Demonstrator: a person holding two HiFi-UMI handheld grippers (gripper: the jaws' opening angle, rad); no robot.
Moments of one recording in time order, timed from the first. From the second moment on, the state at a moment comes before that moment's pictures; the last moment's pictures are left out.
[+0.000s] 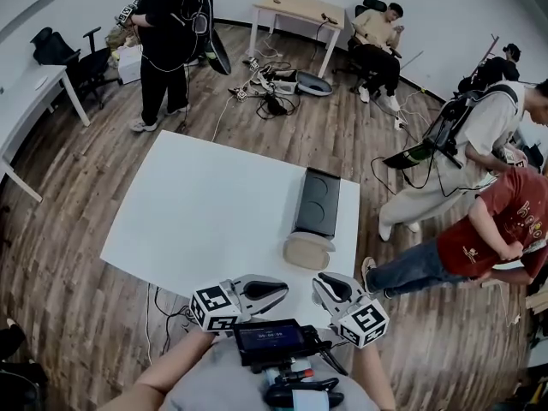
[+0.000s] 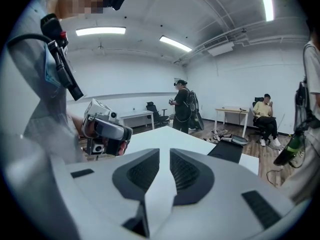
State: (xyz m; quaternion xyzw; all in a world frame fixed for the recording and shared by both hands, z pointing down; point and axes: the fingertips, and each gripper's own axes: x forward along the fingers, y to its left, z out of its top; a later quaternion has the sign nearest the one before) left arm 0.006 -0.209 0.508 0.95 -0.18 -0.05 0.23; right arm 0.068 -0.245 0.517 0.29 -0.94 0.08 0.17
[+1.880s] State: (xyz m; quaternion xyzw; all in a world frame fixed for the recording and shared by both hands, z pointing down) left arm -0.010 -0.191 0.519 0.95 -0.08 0.04 0.31; right arm 0.101 -0.309 0.568 0.26 -0.86 -0.08 0.43
